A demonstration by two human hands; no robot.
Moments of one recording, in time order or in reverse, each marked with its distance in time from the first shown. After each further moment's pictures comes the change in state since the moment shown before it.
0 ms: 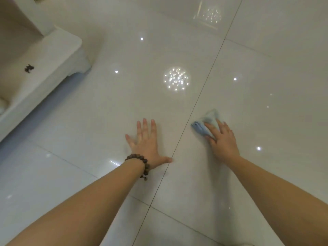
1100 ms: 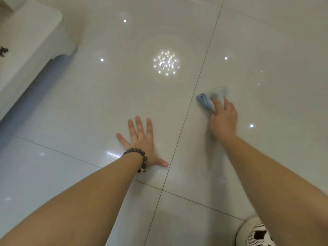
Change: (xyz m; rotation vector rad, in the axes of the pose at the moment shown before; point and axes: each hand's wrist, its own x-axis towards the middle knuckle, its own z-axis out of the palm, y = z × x) left_hand -0.009 -0.043 0.030 0.127 -0.242 0.008; right_hand -0.010 -0.057 0.010 0.066 0.184 0.261
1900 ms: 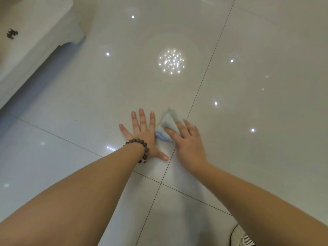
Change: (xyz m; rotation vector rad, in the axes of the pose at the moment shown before) left_hand 0.002 -0.002 0.005 0.004 0.039 0.004; right_hand -0.108 -0.051 0.036 -0.036 -0.169 -0.564
